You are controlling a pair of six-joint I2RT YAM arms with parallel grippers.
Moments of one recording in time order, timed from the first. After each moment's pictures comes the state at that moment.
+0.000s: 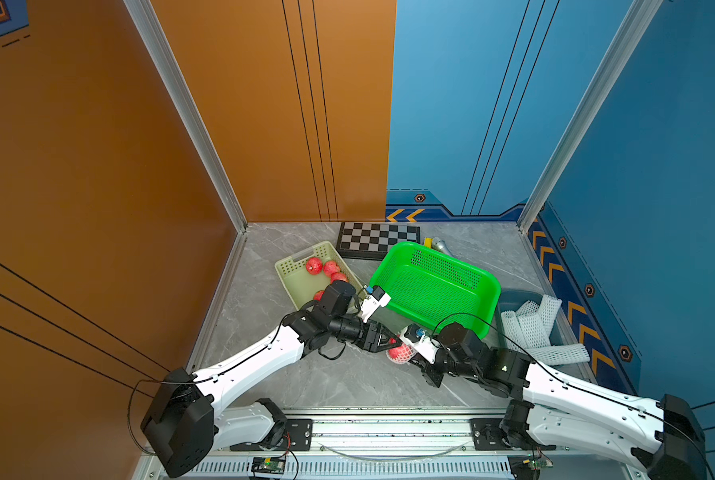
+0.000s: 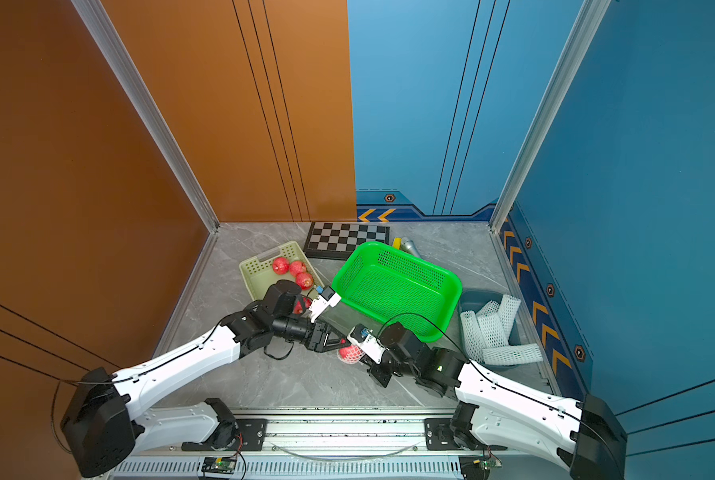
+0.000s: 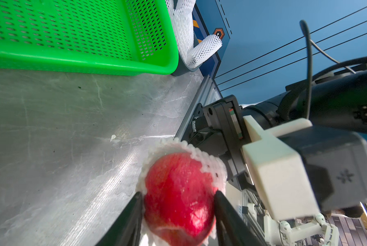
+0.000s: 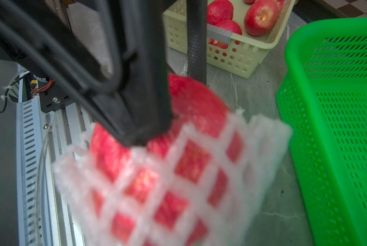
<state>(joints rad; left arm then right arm) -0.69 1.22 0.81 -0.26 0.78 -0.50 0.99 0.92 0.58 -0.33 -0.11 -0.01</state>
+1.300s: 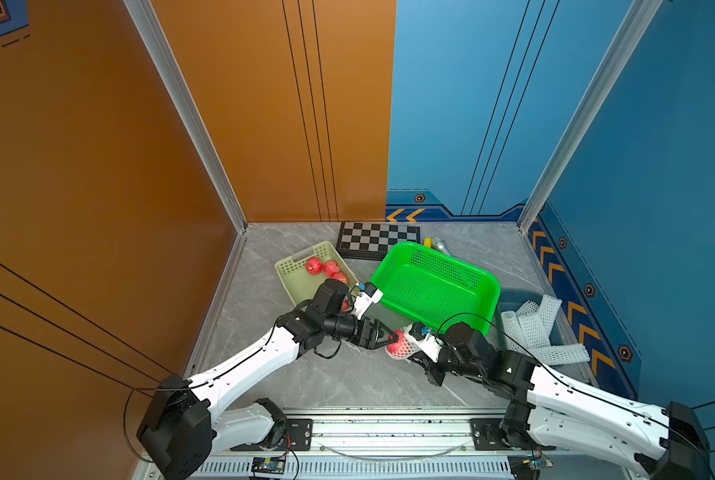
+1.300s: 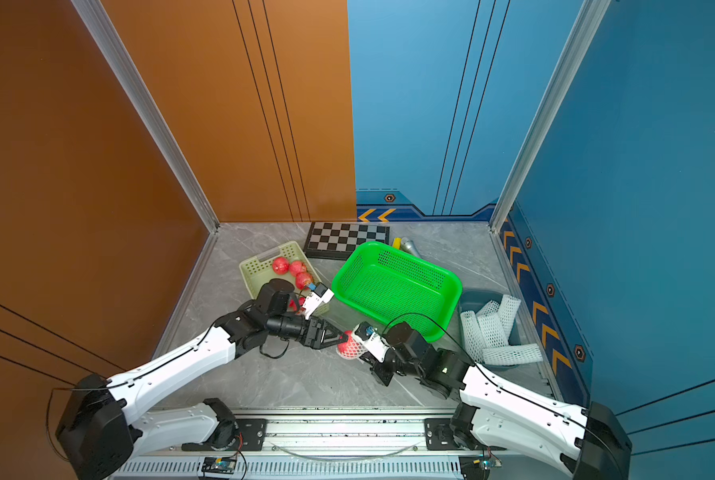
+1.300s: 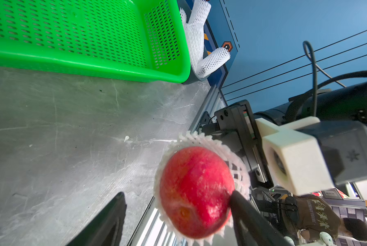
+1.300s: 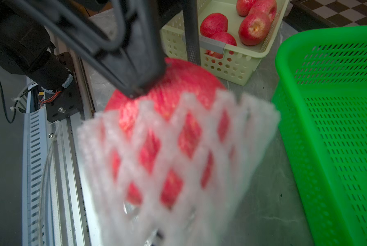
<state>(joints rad) -0.64 1.19 0.79 -0.26 0.77 -0.52 0.96 0.90 0.56 -0.29 -0.14 0.00</state>
